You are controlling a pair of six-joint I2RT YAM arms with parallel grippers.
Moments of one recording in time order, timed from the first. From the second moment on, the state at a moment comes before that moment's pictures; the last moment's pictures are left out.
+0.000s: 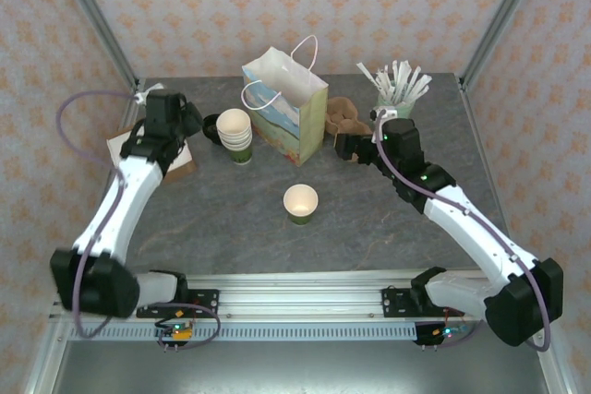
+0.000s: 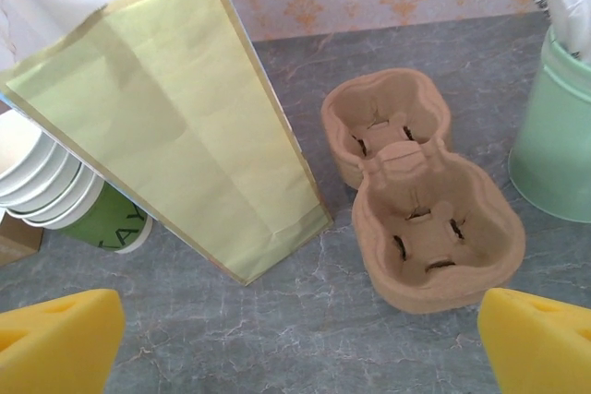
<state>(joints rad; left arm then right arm) -0.04 1.34 1.19 -0.53 -0.24 -0.57 0.46 1.13 0.93 -0.29 0.04 0.34</state>
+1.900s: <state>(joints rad) 0.04 2.01 1.59 -0.62 -0.02 -0.56 0.46 1.17 0.93 -0.29 0.09 0.34</state>
